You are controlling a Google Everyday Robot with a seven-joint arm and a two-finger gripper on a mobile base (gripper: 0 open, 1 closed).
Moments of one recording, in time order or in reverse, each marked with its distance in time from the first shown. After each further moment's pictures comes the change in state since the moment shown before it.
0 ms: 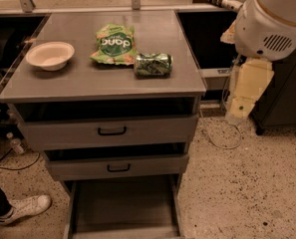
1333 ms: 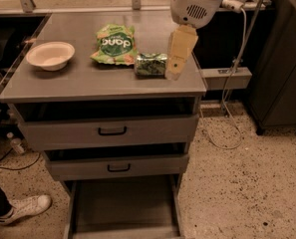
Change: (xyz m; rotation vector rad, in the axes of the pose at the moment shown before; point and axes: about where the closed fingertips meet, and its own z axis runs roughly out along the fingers) arm -0.105 -0.102 0.051 0.015 -0.119 -0.049
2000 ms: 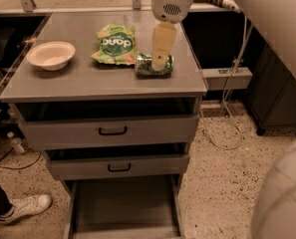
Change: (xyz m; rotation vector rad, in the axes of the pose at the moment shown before) arm -0.018 -0.052 0.038 0.038 0.069 -0.025
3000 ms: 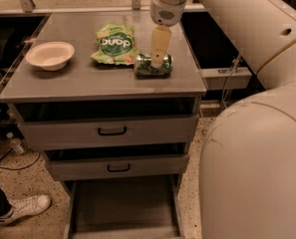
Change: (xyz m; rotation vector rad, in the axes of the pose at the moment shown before) arm 0.009 -0.050 0.056 0.008 0.045 0.021
